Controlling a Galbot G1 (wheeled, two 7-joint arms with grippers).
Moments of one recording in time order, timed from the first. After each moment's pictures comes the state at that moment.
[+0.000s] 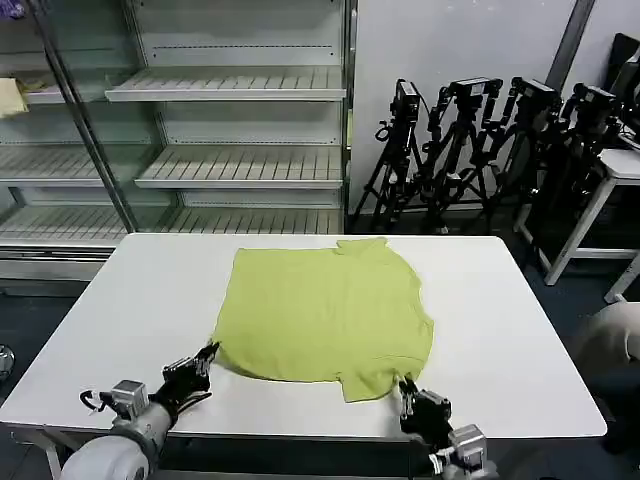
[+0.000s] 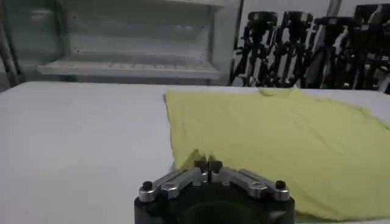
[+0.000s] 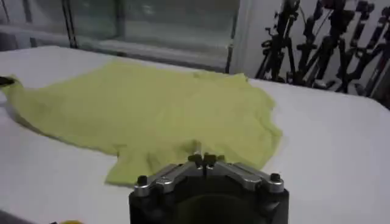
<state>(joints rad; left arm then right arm) 1.35 -1.22 -0.62 -2.05 -0.41 0.55 0.13 -1.42 1.14 0.31 2.23 0.26 -0.51 0.14</state>
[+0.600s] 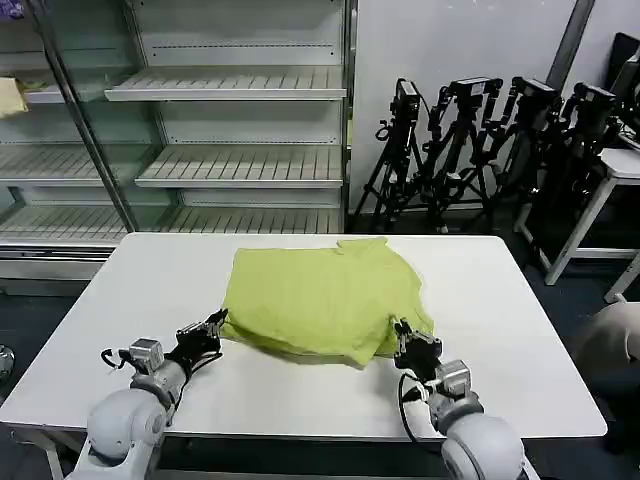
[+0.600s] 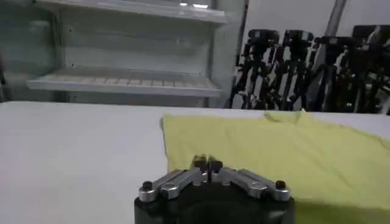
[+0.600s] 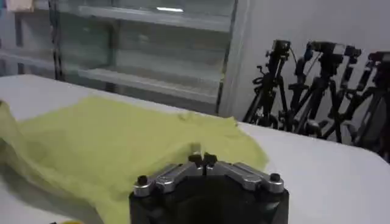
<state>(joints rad) 1.13 -1.23 -0.55 -1.87 -0.42 0.54 0.12 -1.15 1.18 0.28 2.01 0.20 -0.48 0.08</state>
